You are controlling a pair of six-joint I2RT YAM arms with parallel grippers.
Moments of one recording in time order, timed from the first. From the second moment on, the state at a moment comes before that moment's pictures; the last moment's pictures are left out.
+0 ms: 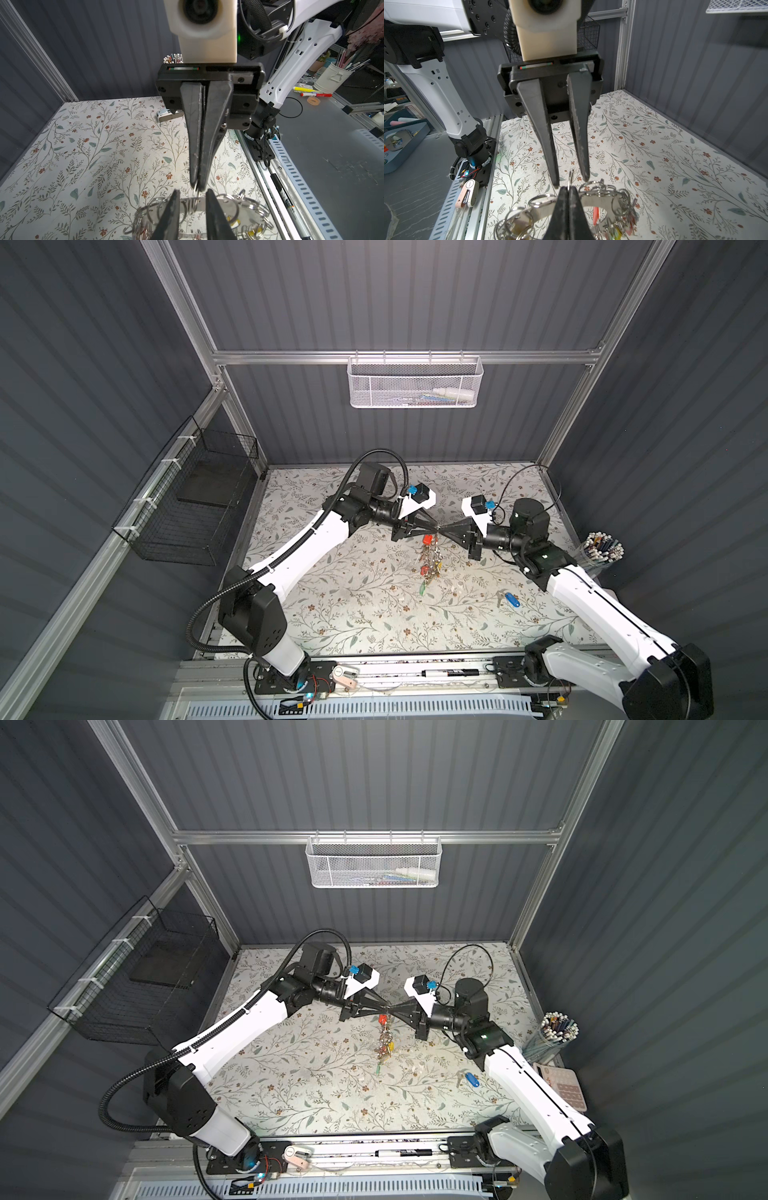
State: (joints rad) left arm -0.63 1.60 1.46 -0.52 1.01 0.60; right arm 0.37 1.07 0.79 0.06 -0.92 -0.12
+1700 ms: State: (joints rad) left arm -0.67 1.41 0.81 0.93 0.66 -0.41; right arm 0.26 1.00 0.71 0.34 -0.78 0.41
